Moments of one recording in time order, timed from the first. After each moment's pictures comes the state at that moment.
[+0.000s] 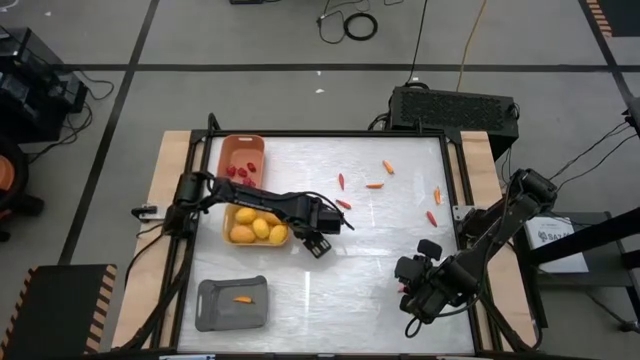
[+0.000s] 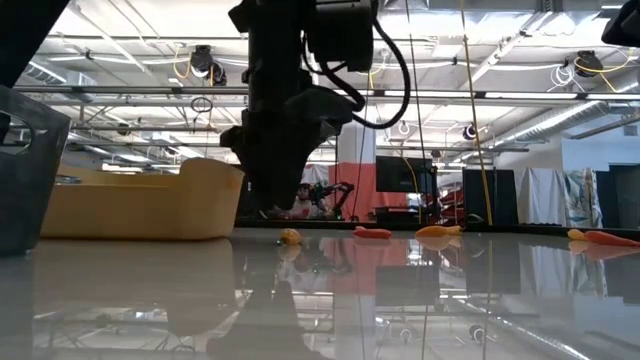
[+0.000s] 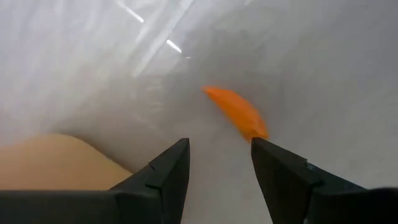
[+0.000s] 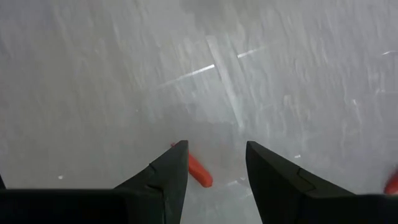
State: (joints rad) left arm -0.07 2.05 1.58 -1.01 -0.01 -0.76; right arm 0.79 1.53 1.17 -1.10 0.32 1.17
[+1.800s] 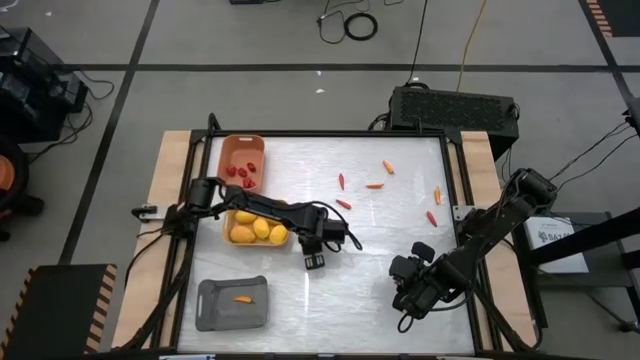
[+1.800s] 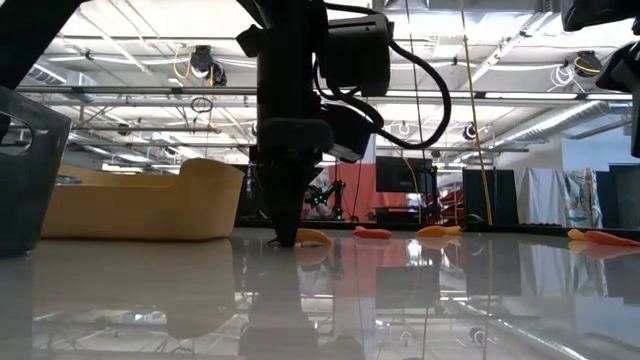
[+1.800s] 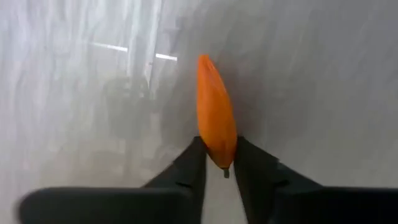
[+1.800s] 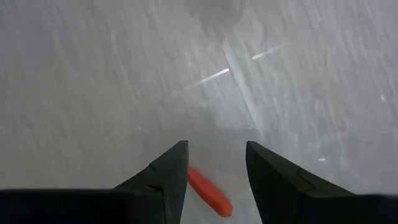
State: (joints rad) left arm -0.10 2.17 1.59 -0.92 0.03 -0.30; right arm 0.75 1.53 1.03 -0.88 0.31 1.19
